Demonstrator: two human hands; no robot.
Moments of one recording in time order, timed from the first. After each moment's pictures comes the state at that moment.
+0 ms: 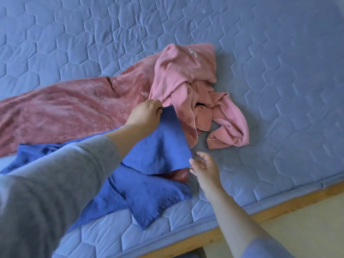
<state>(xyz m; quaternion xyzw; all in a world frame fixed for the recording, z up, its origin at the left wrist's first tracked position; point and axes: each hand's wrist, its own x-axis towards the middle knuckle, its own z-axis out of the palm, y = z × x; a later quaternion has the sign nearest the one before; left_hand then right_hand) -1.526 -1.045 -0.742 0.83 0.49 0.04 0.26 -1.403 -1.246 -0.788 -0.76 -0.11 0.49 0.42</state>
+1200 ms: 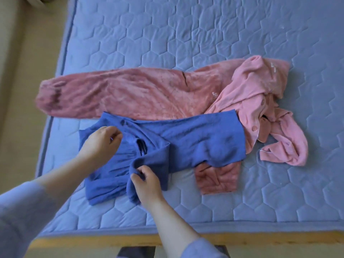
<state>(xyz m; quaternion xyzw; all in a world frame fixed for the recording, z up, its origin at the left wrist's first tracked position) -1.841 -1.112 -0.716 0.69 0.68 0.03 0.24 -1.702 -1.229 -0.756 -0.64 -0.31 0.66 0.25</state>
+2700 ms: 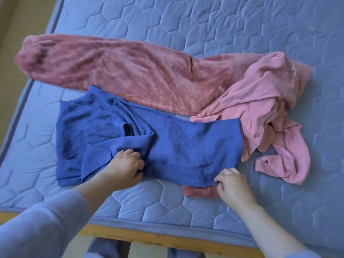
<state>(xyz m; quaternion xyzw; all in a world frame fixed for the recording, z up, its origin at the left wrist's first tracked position) -1.762 -1.195 -0.795 0.79 0.51 -0.19 0.29 -1.427 -1.226 -0.786 -0.63 -0.71 0.26 -0.18</state>
